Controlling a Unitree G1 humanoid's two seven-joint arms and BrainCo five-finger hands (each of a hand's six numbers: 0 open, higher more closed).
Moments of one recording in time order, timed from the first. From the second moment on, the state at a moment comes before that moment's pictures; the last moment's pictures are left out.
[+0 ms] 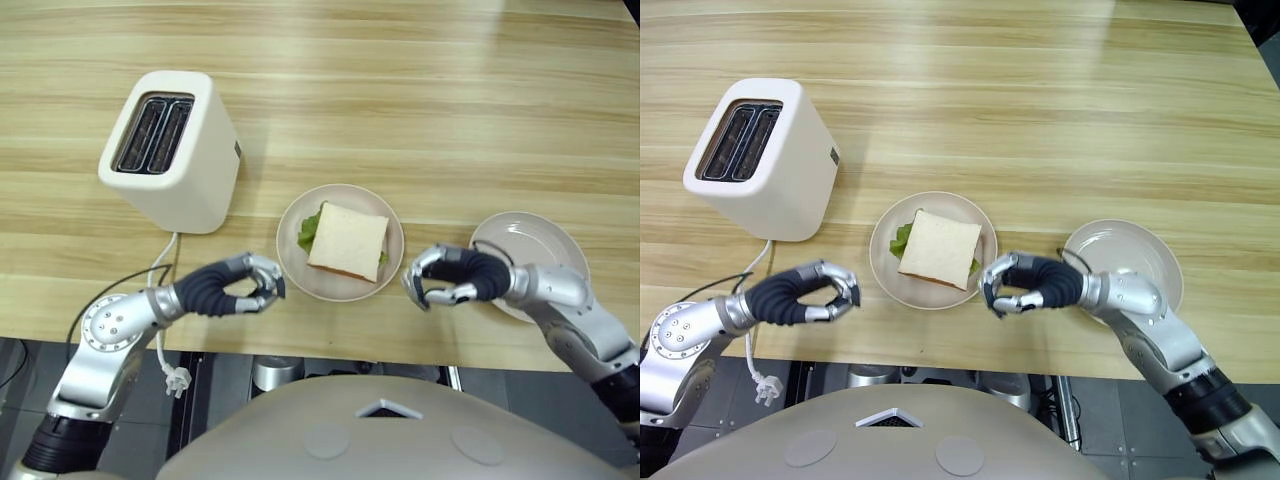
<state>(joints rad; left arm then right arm) 0.46 0.73 -0.07 -0.39 -0.43 -0.17 -0.90 0.20 -0.93 0.37 -0.26 0.78 -0.15 0.99</state>
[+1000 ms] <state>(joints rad) -0.15 0.51 -0.47 0.28 0.67 -0.27 -0.28 -0.35 -0.50 0.57 0.47 -0.66 -0.51 0.37</state>
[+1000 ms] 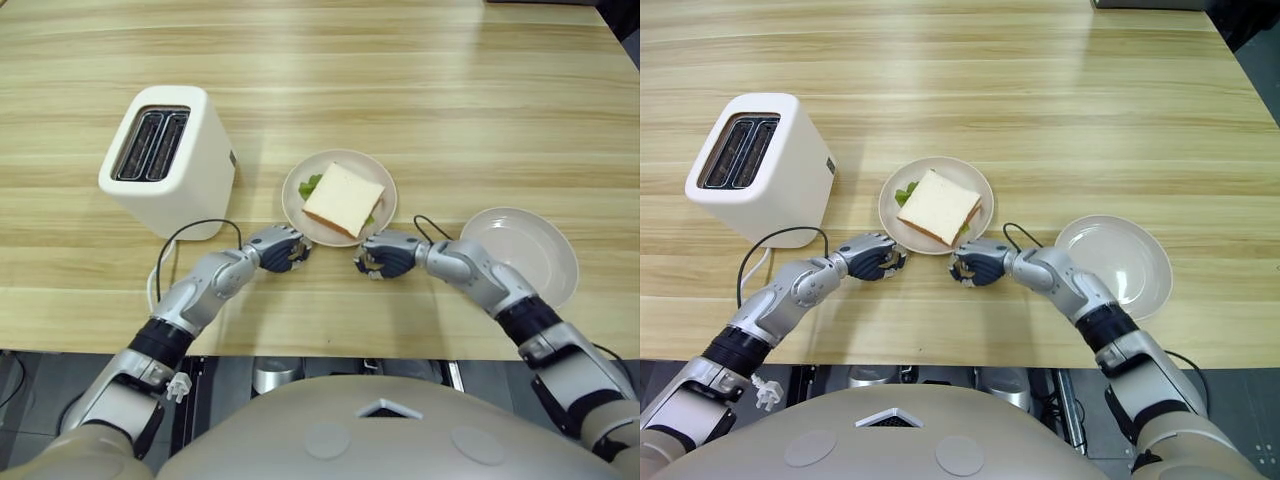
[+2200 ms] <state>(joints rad) -0.18 0.26 -0.25 0.18 0.25 -0.57 0.10 -0.30 -0.19 0.14 0.34 0.42 -0.61 0.63</state>
